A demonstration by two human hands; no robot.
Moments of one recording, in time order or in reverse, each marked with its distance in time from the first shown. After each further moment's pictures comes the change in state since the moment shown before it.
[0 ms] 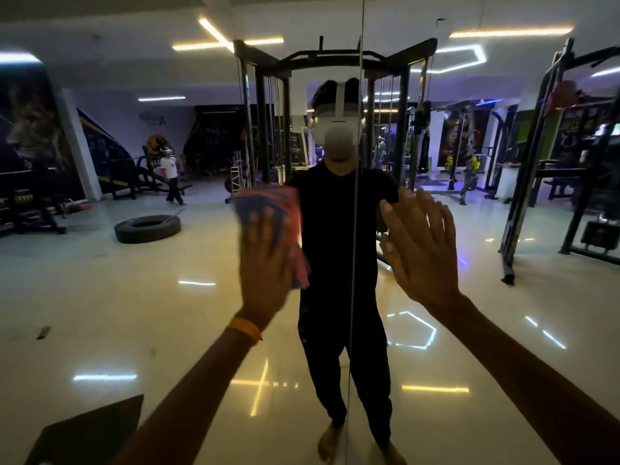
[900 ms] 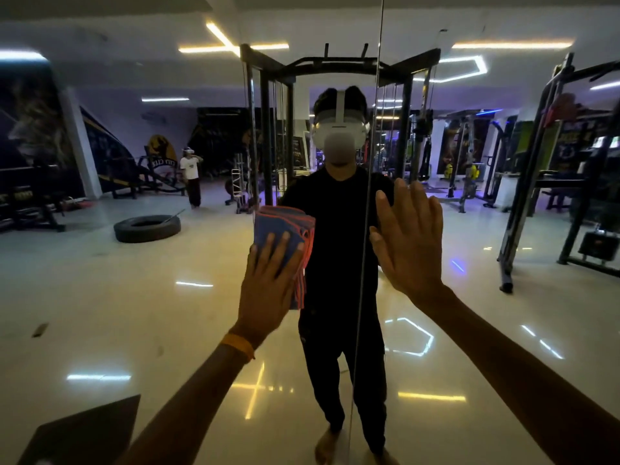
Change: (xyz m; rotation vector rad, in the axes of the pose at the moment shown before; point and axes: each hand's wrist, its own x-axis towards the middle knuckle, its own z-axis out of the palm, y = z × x) left_hand -0.036 -0.031 -0.006 0.017 -0.107 0.181; right_hand 0.028 -0.028 0.017 0.007 0.022 0.054
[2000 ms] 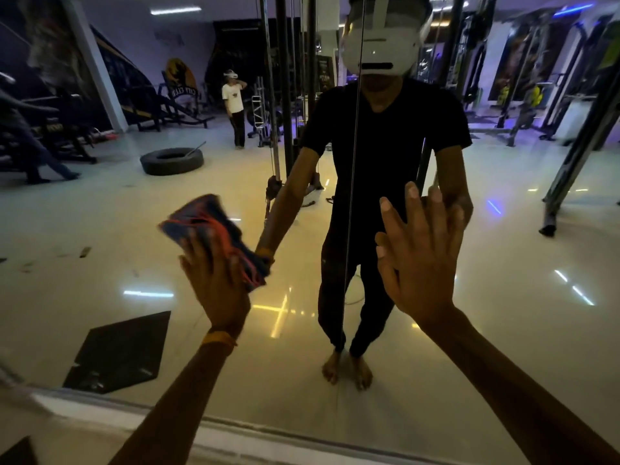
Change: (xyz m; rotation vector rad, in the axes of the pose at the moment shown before) left_hand -0.134 0.033 0.036 -0.081 0.098 -0.730; right_hand -0.155 0.013 0.027 0.041 -0.083 -0.004
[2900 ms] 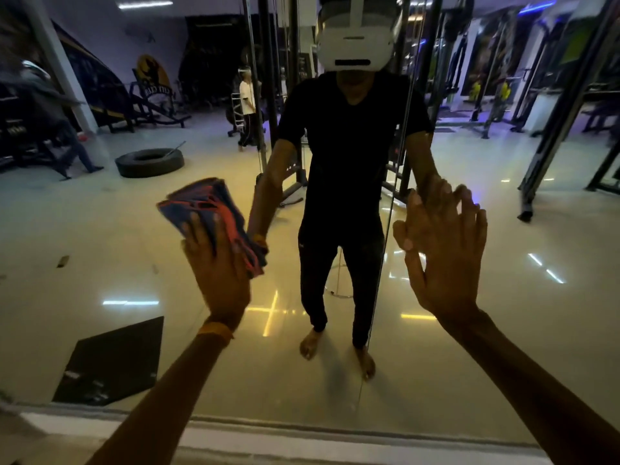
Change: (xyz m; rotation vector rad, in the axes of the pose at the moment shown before) left_hand 0.024 -0.054 -0.023 0.060 -0.027 0.143; right_hand -0.020 -0.049 -0.012 0.084 -0.006 0.209
